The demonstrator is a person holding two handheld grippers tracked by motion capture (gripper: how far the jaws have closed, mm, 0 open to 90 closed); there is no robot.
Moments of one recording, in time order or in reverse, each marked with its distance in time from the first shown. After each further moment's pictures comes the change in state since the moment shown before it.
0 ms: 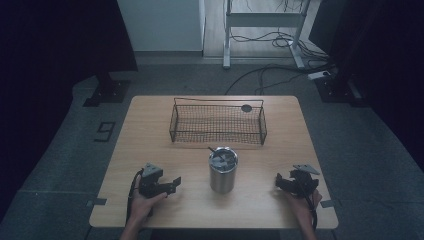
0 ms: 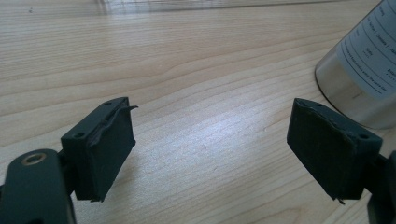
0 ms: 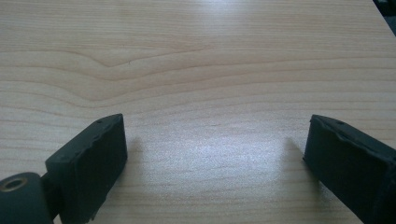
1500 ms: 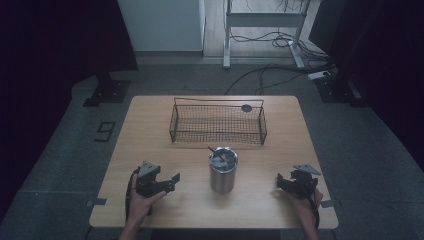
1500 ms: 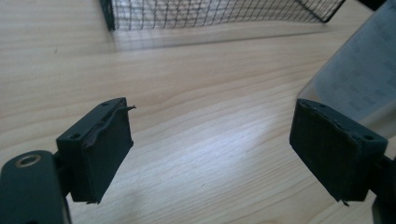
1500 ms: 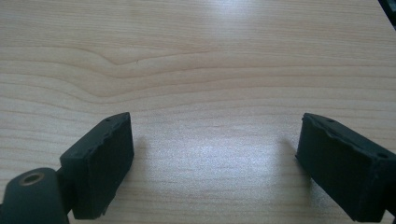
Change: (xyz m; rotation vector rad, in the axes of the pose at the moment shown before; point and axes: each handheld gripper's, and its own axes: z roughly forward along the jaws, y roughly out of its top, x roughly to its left) left arm -0.013 0.016 -0.022 -0.083 0.013 0.005; right arm -0.004 -0.001 -0.001 -0.010 0.042 -0.035
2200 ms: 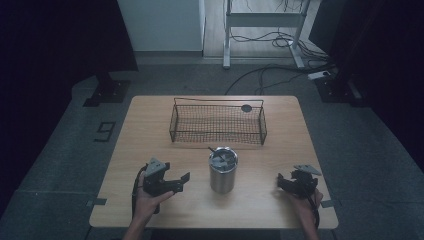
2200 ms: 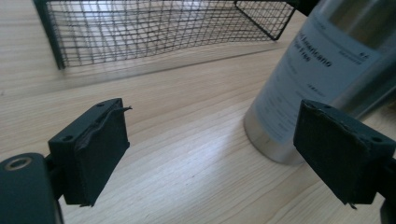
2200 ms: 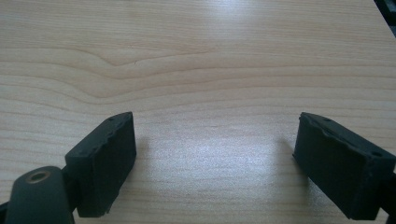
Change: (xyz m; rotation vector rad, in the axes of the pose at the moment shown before) left arm -0.032 0.020 -0.005 -0.036 -0.086 0.056; right arm -0.001 0.000 -0.001 -0.004 -0.006 0.006
